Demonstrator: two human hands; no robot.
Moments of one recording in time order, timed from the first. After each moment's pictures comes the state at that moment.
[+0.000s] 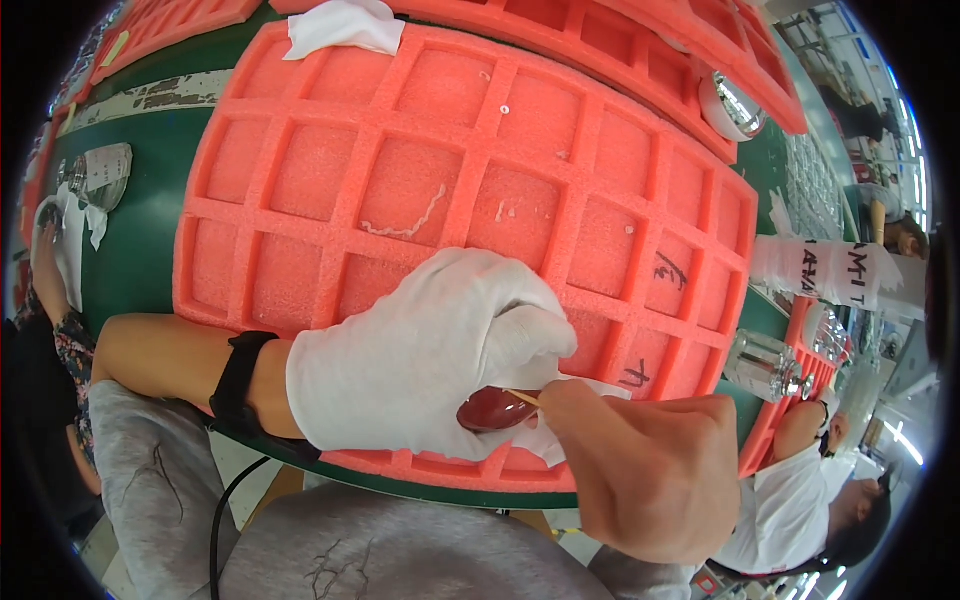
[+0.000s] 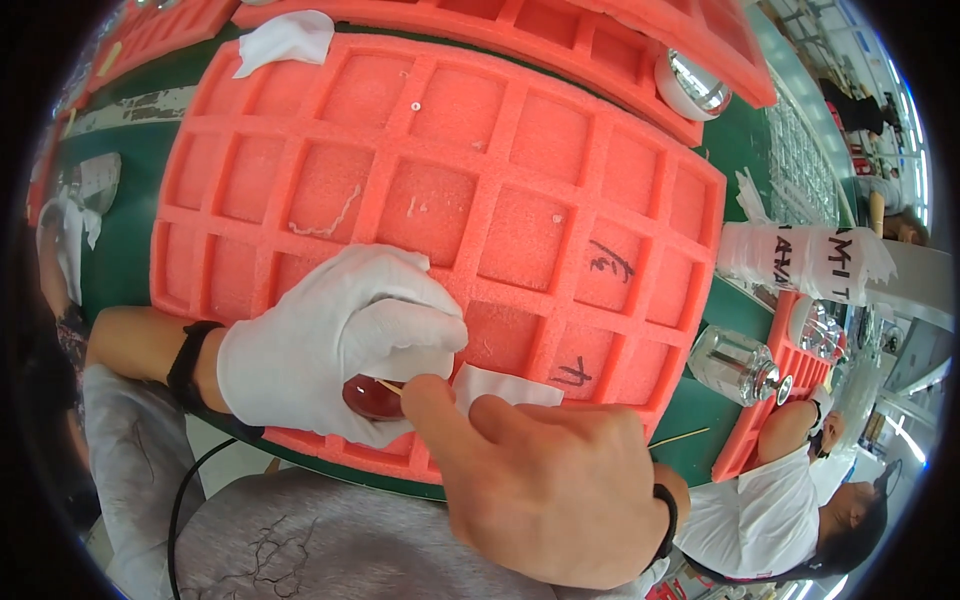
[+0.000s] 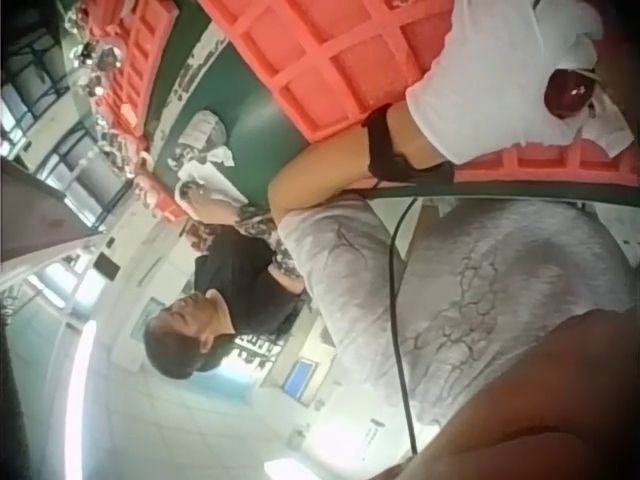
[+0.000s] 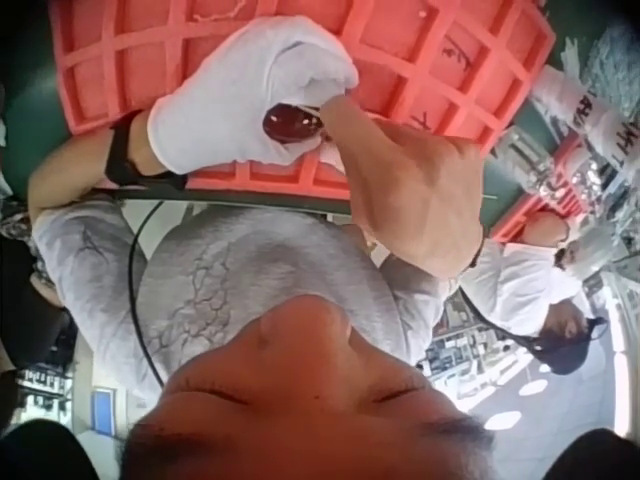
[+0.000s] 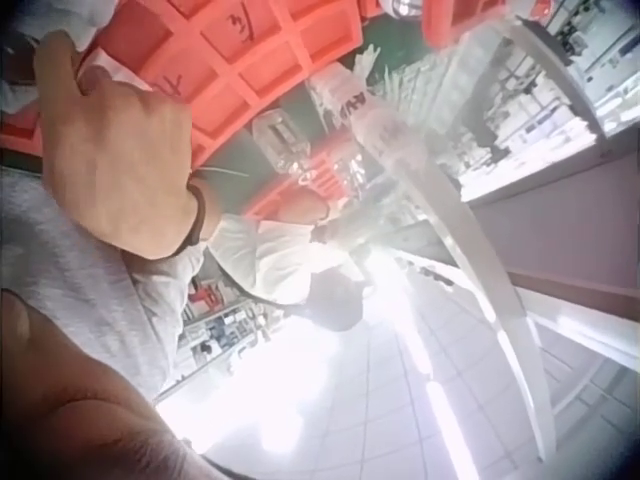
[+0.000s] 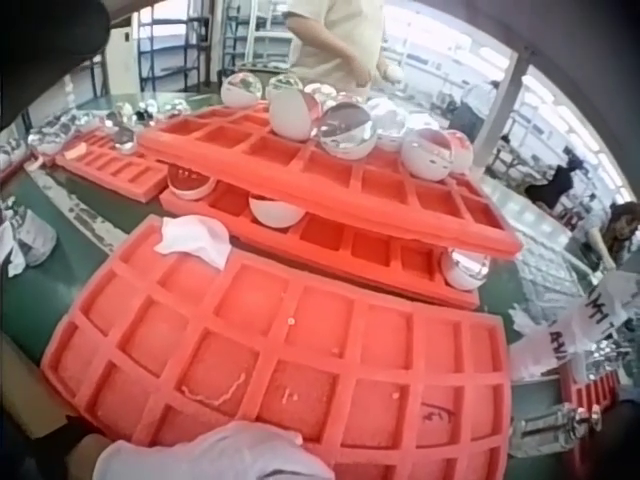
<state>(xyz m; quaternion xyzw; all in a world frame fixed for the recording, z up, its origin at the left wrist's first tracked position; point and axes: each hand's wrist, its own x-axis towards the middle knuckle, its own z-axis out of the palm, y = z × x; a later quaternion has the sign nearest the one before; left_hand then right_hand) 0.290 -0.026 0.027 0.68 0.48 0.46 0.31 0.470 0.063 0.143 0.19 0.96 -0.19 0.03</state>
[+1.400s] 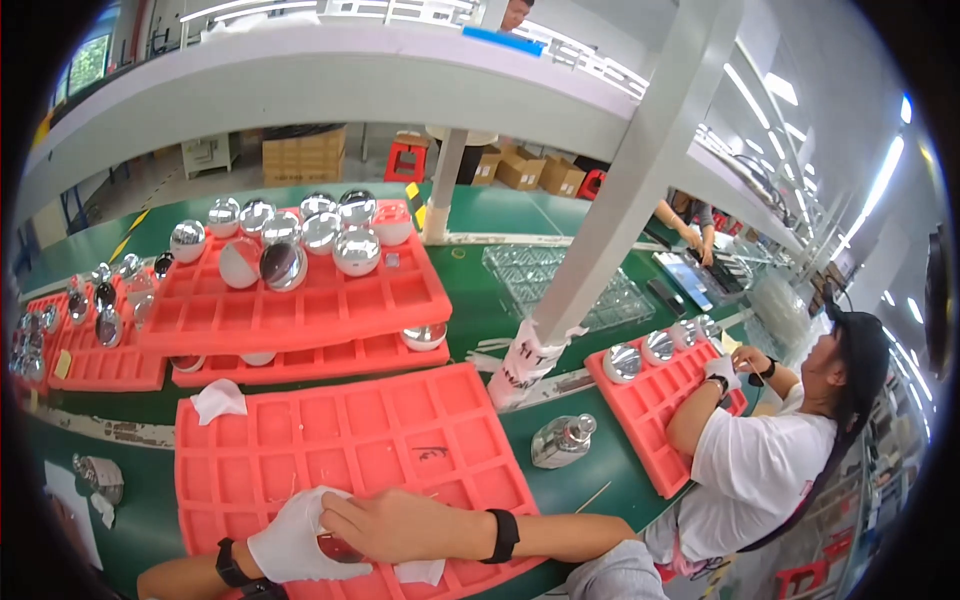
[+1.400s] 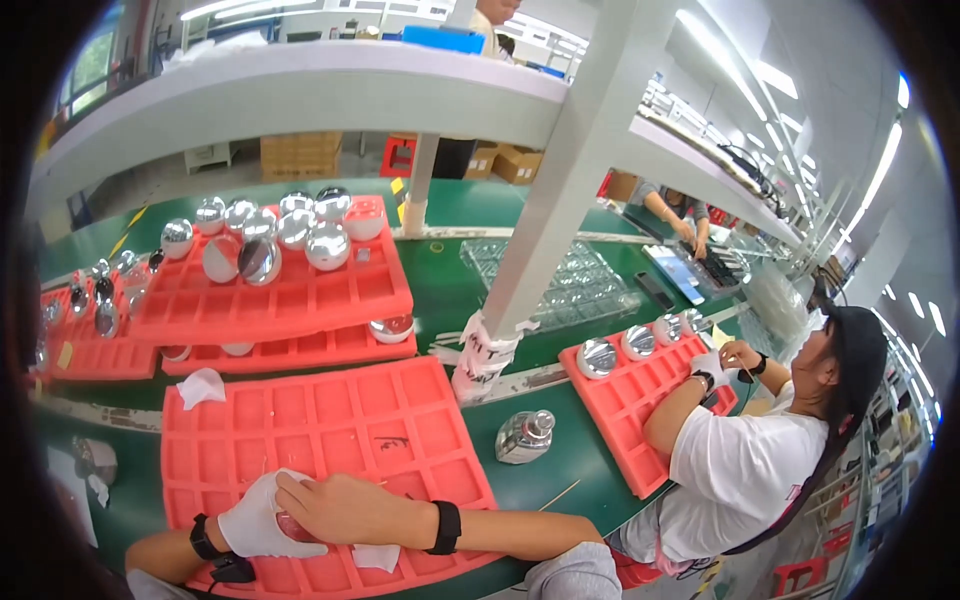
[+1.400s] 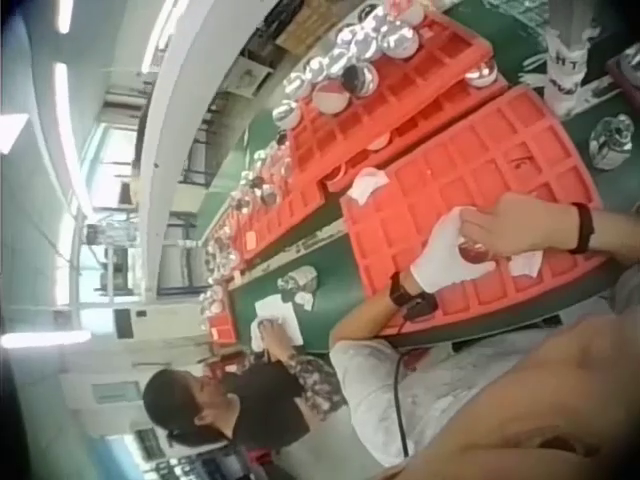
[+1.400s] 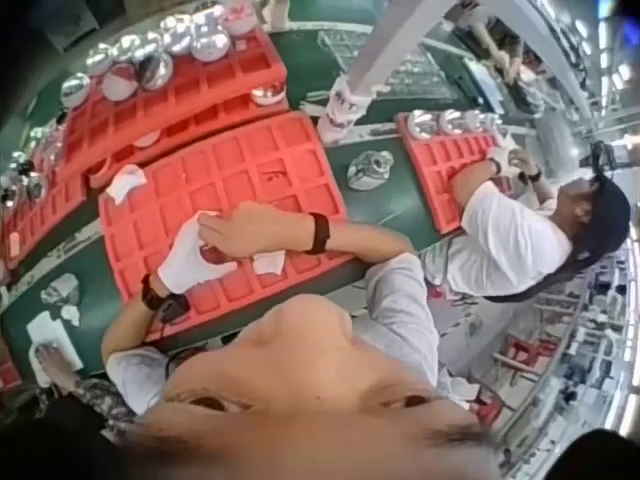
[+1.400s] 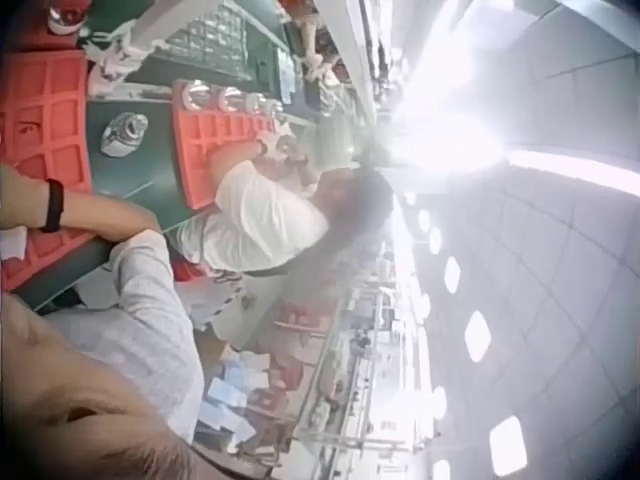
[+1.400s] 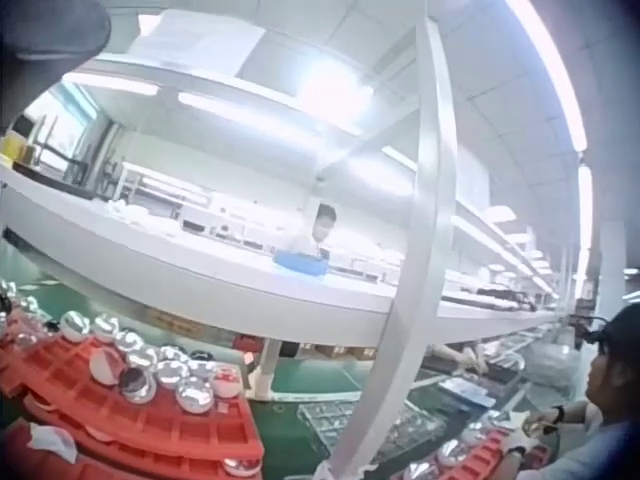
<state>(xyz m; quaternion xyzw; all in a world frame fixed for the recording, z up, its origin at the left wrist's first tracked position) 0.283 -0.022 0.077 0.69 0.49 0.37 0.39 0.467 0.082 0.078 -0.03 0.98 -0.09 -0.18</state>
